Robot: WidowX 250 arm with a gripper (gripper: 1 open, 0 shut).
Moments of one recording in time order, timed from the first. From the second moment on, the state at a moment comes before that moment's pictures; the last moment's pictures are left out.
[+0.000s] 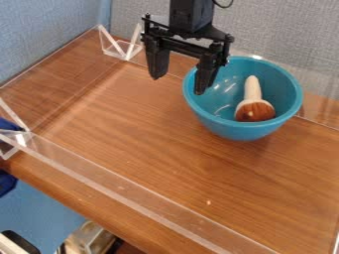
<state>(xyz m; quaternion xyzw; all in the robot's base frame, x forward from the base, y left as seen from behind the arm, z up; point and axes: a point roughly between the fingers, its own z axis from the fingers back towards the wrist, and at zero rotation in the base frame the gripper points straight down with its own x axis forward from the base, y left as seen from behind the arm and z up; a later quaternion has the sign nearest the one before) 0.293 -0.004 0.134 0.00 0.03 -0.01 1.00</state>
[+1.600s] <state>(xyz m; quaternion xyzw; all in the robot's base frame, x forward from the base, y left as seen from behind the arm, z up) 0.399 -0.057 0.034 -0.03 0.07 -0.12 0.99</state>
